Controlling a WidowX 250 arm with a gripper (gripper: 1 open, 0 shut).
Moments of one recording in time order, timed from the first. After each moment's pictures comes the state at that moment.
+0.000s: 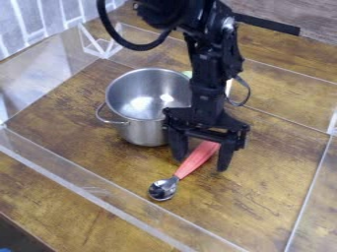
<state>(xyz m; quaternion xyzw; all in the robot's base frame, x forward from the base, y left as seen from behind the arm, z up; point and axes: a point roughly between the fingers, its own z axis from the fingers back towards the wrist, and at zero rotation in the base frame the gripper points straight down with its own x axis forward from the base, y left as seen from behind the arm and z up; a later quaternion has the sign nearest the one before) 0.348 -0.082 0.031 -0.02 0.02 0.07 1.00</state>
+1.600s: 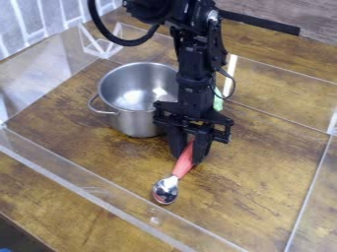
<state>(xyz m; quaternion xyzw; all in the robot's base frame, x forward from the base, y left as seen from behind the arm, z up) 0.349 -0.057 0.028 -0.02 0.05 0.00 1.00</state>
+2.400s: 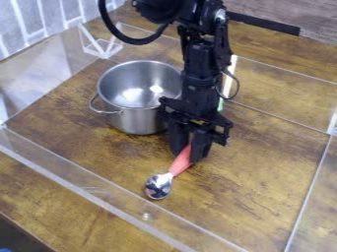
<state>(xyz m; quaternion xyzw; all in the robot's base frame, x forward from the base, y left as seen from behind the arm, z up) 0.352 -0.063 0.028 -0.02 0.07 -0.07 0.99</state>
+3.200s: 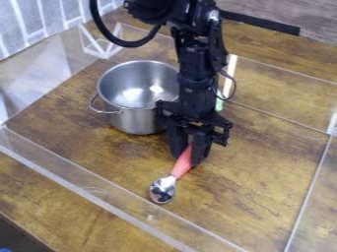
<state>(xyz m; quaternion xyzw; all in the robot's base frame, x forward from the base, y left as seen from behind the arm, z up) 0.339 -0.065 0.028 -0.03 0.08 -0.04 1.00</state>
